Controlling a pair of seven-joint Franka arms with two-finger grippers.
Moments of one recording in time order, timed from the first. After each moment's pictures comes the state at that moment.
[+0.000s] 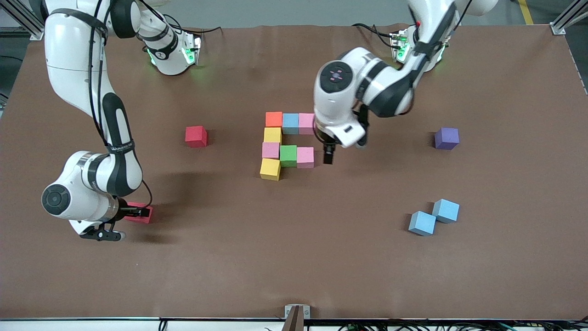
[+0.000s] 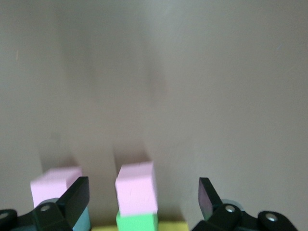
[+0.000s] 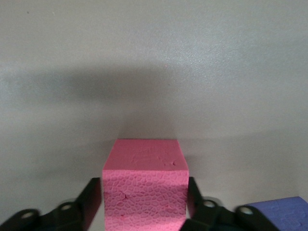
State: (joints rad) left arm -0.52 0.36 -0.17 -1.74 0.11 2.07 -2.13; right arm 0.27 0.74 -0.37 -1.60 0.29 2.19 -0.11
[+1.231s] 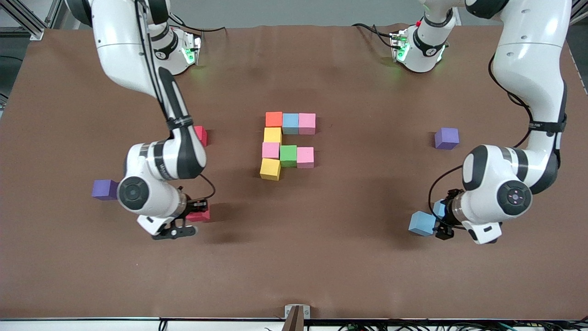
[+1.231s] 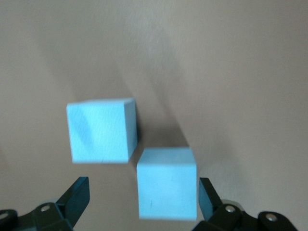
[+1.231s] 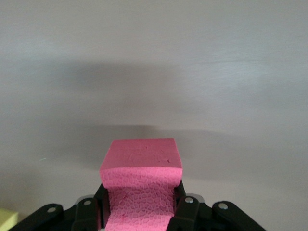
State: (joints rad) left arm 0.03 0.70 -0.16 -1.46 0.11 2.12 -1.32; right arm 0.58 0.74 -0.37 -1.42 0.33 2.01 0.00
